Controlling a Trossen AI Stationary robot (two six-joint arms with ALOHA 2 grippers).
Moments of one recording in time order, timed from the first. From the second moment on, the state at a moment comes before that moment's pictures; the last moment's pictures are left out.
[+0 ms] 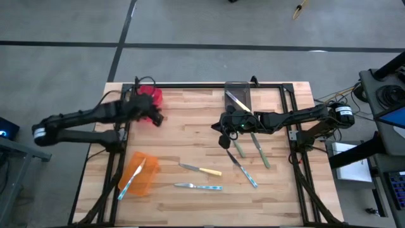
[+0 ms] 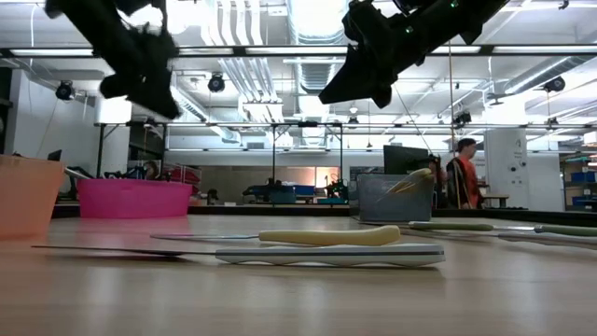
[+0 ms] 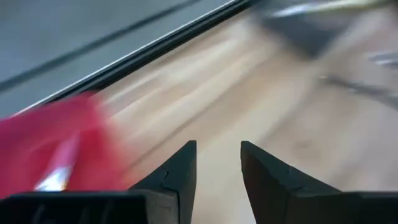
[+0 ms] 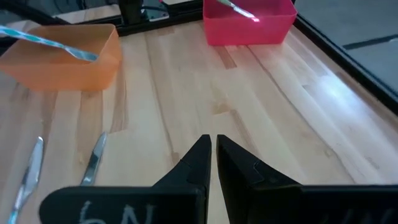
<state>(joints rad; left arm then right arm) 0.25 0.85 0.72 -0.59 -0.39 -0.44 -0.04 1.46 0.92 0.04 0.13 0.18</state>
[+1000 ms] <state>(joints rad) -0.32 0.93 0.42 0.43 -0.25 -0.19 0.01 1.45 0.94 0.00 0.15 0.25</state>
